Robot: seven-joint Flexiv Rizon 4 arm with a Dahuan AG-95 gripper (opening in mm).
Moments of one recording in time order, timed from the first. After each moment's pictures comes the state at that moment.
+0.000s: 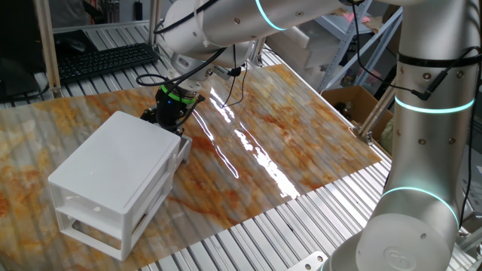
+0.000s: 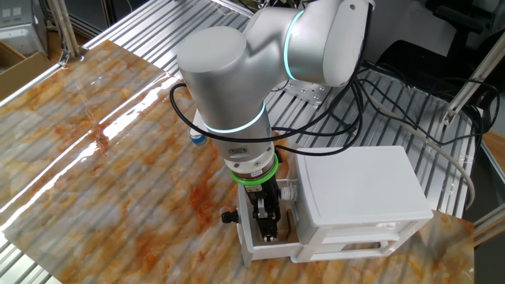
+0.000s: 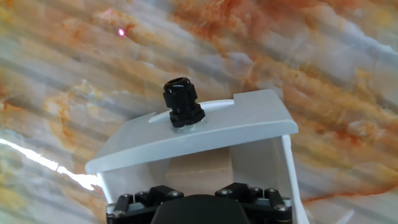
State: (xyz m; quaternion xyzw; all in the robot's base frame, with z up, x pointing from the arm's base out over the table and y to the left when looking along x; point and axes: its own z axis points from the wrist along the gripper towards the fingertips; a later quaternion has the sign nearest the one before) arm 0.559 0.176 0.050 -0.53 -0.83 -0.14 0.12
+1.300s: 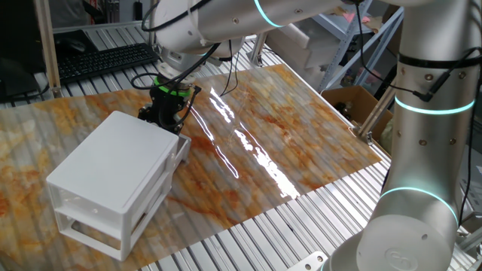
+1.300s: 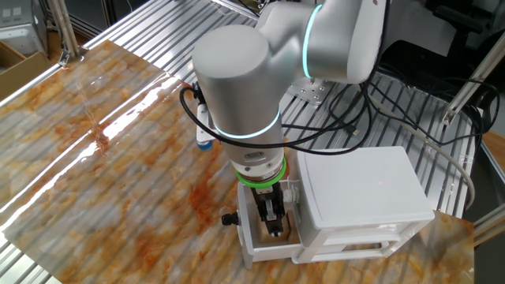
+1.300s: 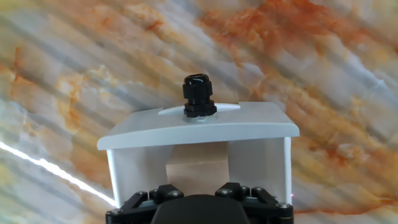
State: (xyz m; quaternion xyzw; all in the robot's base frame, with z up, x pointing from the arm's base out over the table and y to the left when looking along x) arm 0.559 0.173 0.063 -0.46 -0.87 -0.11 0.11
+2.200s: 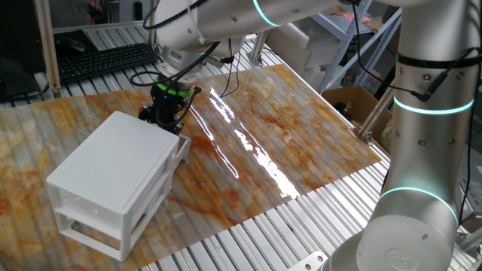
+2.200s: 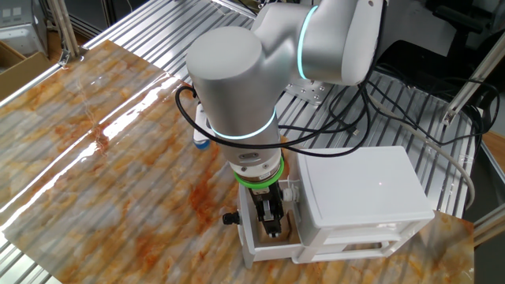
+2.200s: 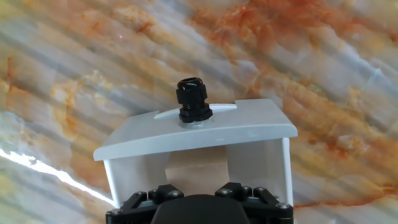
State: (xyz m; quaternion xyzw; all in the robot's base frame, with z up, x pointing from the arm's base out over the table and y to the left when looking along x) arm 0.559 0.173 0.063 -0.48 -0.86 -0.11 0.11
